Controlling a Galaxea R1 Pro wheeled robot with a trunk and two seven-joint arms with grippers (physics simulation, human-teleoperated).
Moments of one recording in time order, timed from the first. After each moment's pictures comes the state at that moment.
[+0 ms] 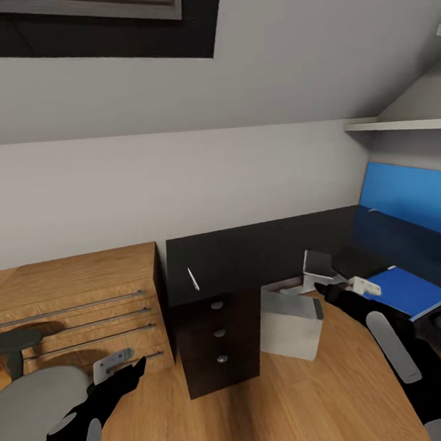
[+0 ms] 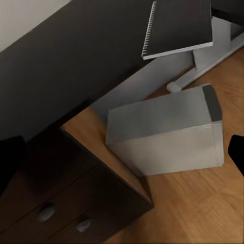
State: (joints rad) left arm -0.08 -0.16 0.30 -1.62 0.05 0.60 -0.07; right arm -0.47 -0.22 -0.01 -1.35 -0.75 0.57 -0.28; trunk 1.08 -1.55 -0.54
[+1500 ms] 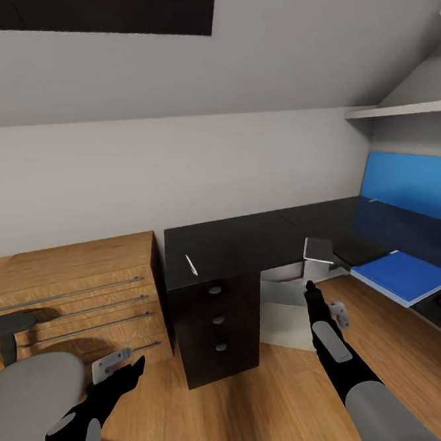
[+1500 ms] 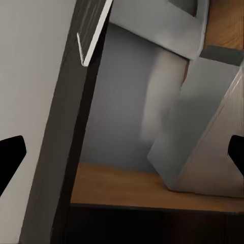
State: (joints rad) left arm -0.09 -0.16 0.30 -1.62 0.05 0.59 -0.07; right arm -0.64 0.05 -0.07 -0.74 -1.16 -0.30 -0.13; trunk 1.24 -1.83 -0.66
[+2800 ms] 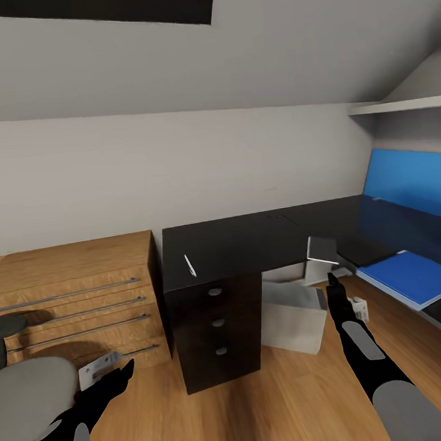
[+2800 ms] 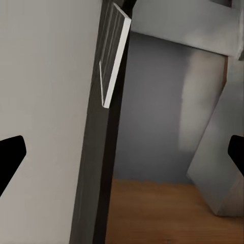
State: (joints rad) left arm -0.08 -0.15 0.38 -1.62 0.08 0.60 -0.08; right arm -0.63 -0.06 -0.12 -0.72 -1.38 -0.19 0.10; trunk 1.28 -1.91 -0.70
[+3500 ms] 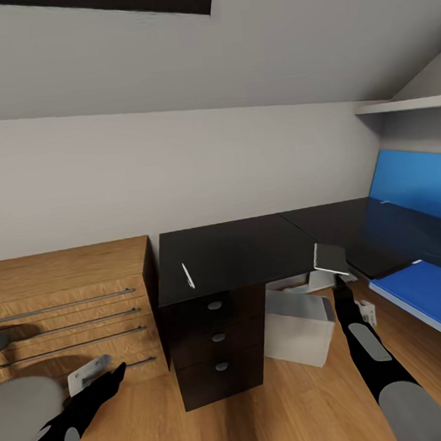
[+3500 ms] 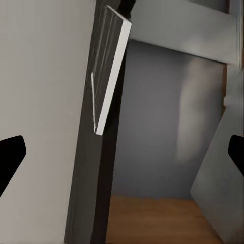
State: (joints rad) left arm -0.08 -0.15 0.43 -1.62 0.09 0.60 -0.08; right arm -0.63 -0.09 -0.14 -0.69 -1.38 -0.19 0.10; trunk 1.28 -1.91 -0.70
